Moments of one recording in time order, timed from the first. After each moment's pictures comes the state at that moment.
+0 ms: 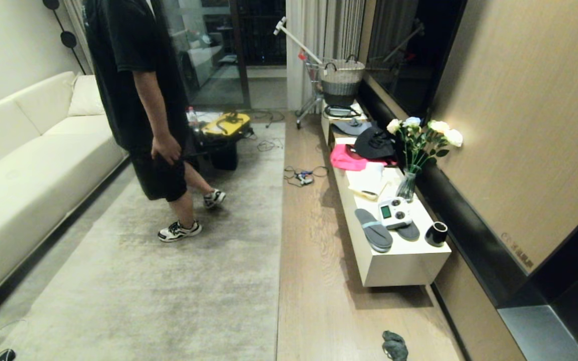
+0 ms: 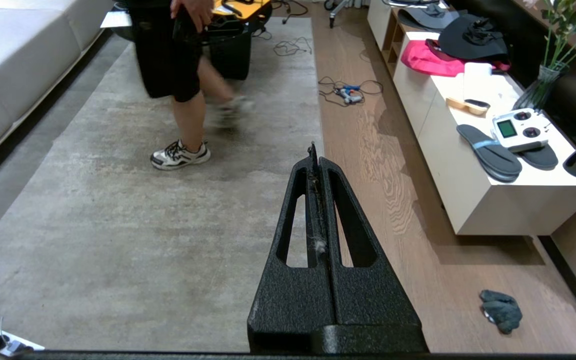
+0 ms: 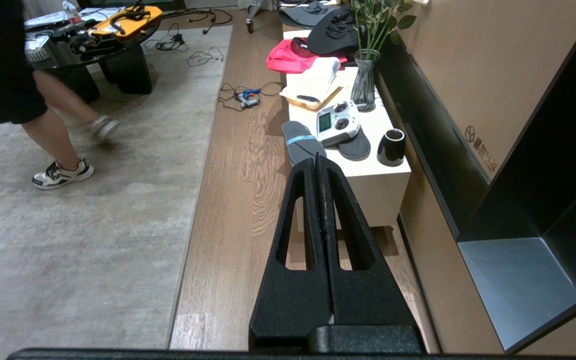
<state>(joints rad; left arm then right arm) 0.00 0.00 0.00 0.00 0.01 -0.04 0.00 0.00 0.00 -0.02 -0.02 0.04</state>
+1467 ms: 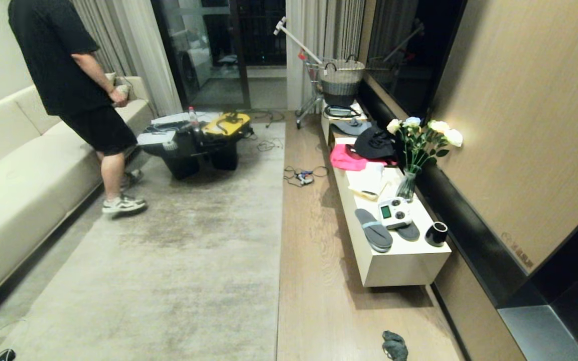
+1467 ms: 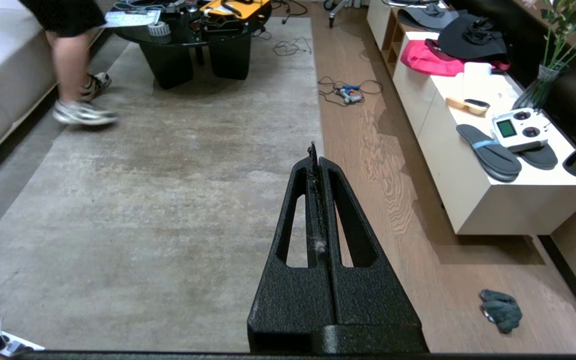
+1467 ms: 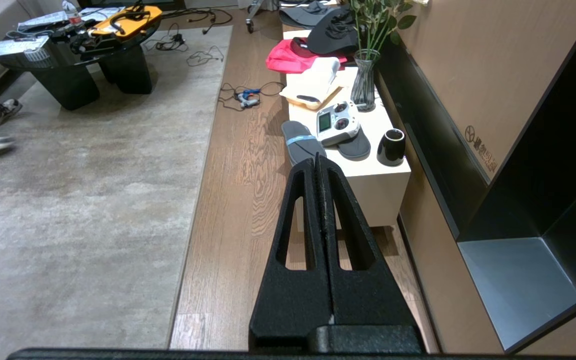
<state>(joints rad) 0.00 0.00 0.00 0.00 0.01 -0.04 0.00 0.00 0.00 -0.02 -0.02 0.04</state>
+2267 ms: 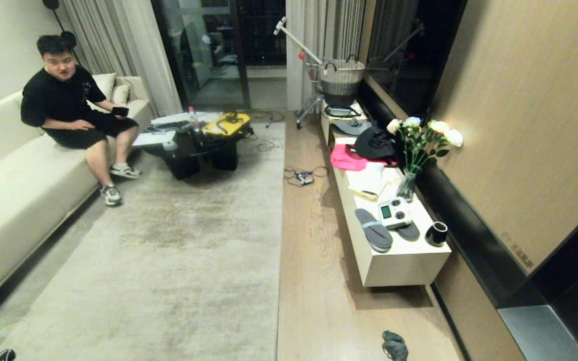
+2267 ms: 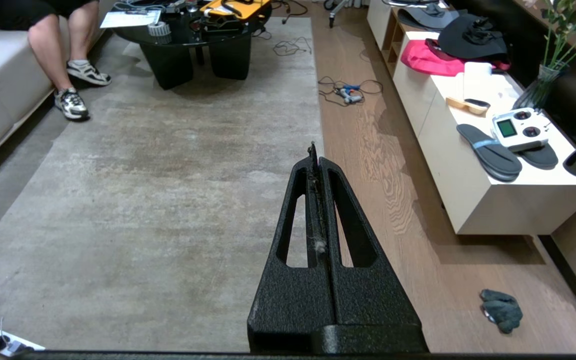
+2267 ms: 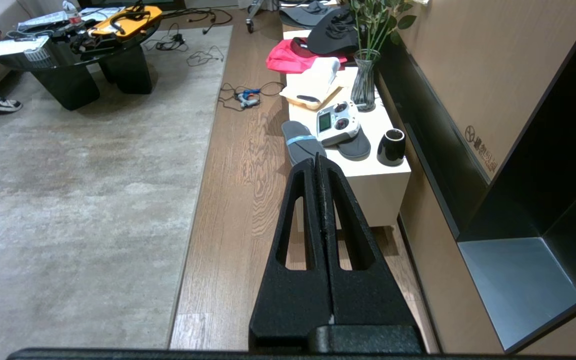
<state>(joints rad) 0.00 0.00 0.00 0.00 0.01 -0.04 0.00 0.00 0.00 -0.02 -0.02 0.04</state>
